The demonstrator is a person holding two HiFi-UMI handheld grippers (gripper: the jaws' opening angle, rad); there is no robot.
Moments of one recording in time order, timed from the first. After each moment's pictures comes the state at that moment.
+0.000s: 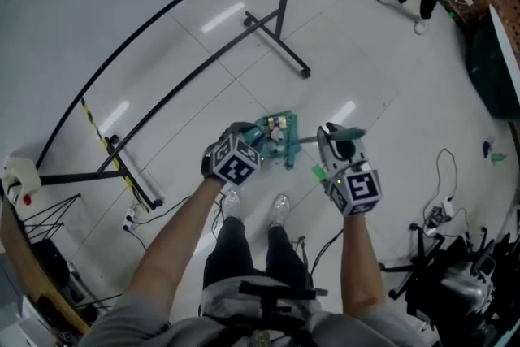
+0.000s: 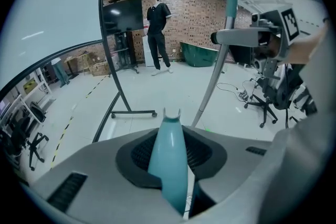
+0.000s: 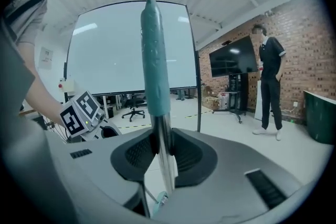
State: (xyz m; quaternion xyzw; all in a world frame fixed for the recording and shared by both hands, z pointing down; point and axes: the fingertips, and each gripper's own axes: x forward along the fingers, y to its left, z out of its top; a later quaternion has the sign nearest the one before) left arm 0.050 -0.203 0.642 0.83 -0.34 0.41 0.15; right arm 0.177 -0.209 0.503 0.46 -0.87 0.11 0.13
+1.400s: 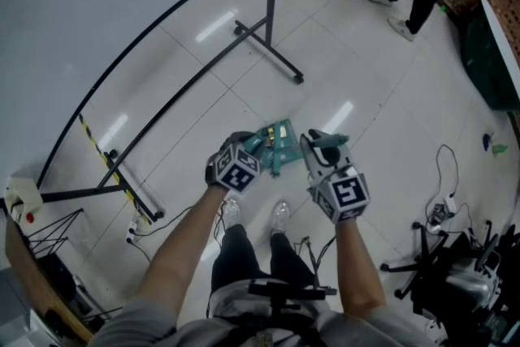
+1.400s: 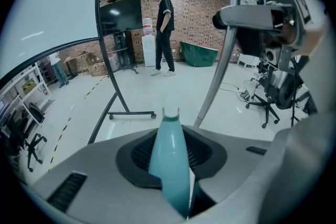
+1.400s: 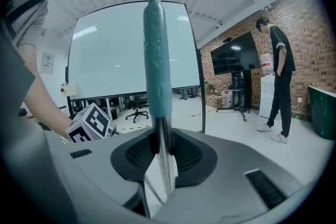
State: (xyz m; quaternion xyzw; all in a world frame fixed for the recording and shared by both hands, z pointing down) left arm 0.072 -0.215 0.666 0.84 -0.34 0.41 0.14; right arm 0.168 -0.211 0.506 0.44 -0.88 0.11 0.11
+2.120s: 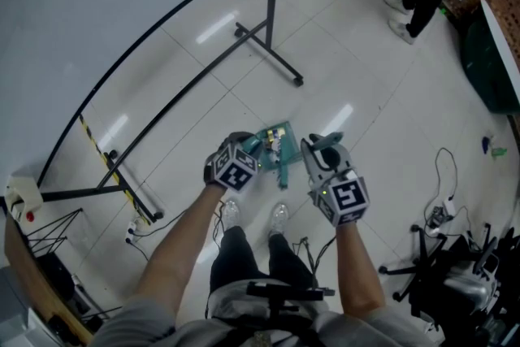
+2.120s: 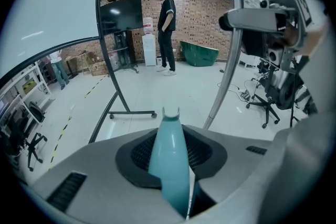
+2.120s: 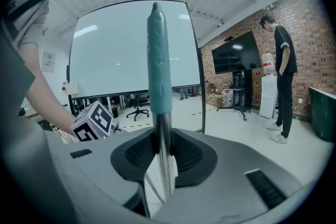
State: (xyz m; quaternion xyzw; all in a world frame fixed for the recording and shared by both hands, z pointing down) left arm 0.068 -0.219 0.667 0.83 -0.35 0.41 0.14; right arm 0.173 -0.206 0.507 0.44 -0.88 0.12 0.12
